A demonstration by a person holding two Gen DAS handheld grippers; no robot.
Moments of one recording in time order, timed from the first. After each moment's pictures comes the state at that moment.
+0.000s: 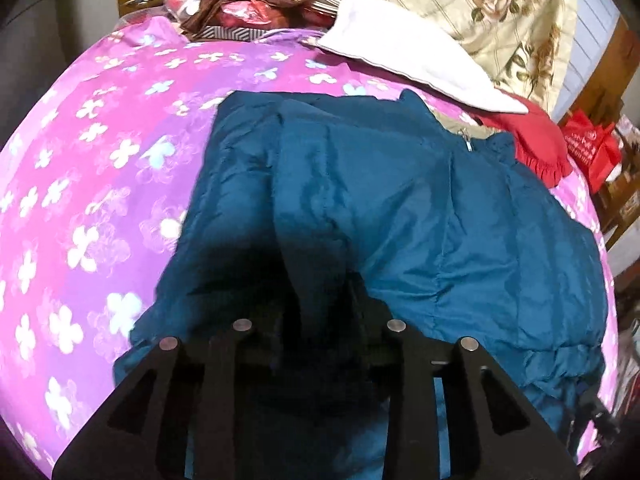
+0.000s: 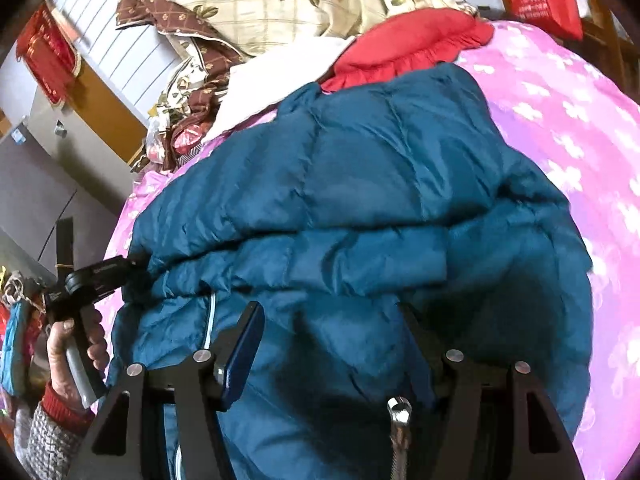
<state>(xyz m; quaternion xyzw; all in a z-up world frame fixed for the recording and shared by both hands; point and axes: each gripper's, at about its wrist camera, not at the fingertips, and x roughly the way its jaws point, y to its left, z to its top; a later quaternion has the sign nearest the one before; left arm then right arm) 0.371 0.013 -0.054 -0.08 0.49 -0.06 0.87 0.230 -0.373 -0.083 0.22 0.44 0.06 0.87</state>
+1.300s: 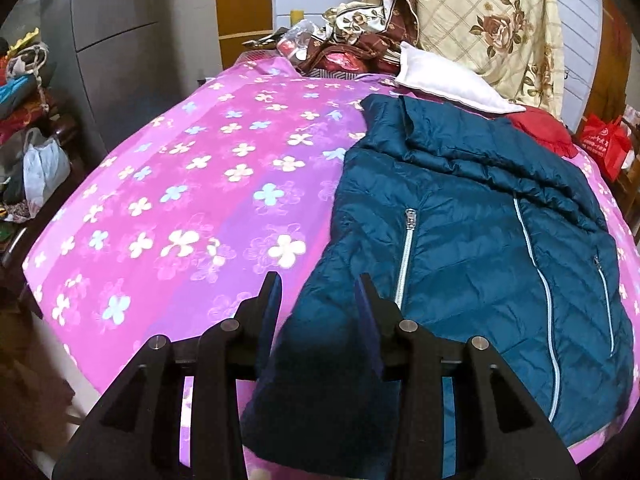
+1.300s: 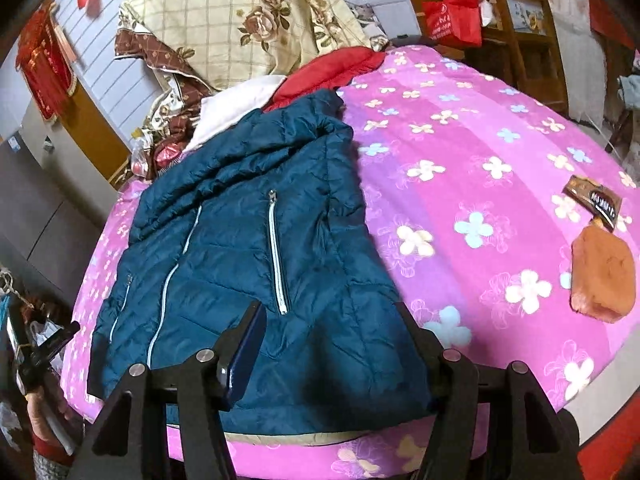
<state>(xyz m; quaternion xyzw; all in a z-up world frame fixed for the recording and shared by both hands) 0.060 0.099 -0.019 -0.03 0.40 0.06 0.92 -0.042 -0.420 -0.046 0.22 0.40 -0.03 0.89</state>
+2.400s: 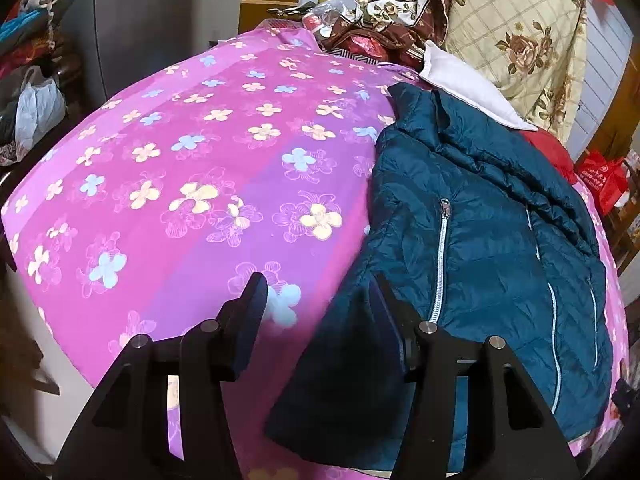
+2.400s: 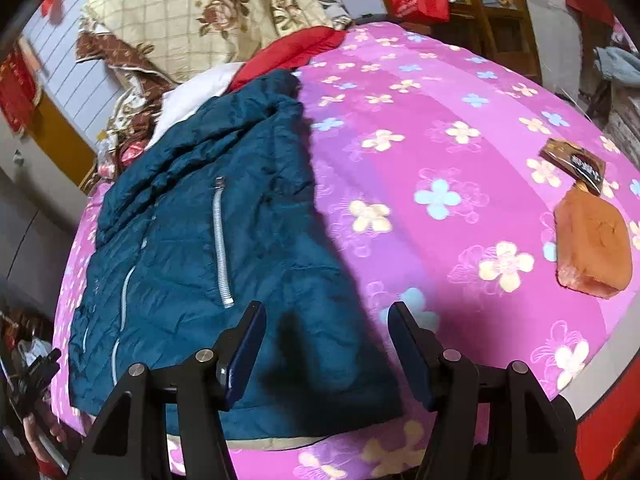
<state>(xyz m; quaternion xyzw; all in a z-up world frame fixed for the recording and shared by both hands) 0.057 0.154 -0.047 -0.12 0.43 0.05 0.90 -0.036 -0.448 -0.075 0.24 0.43 -0.09 0.86</state>
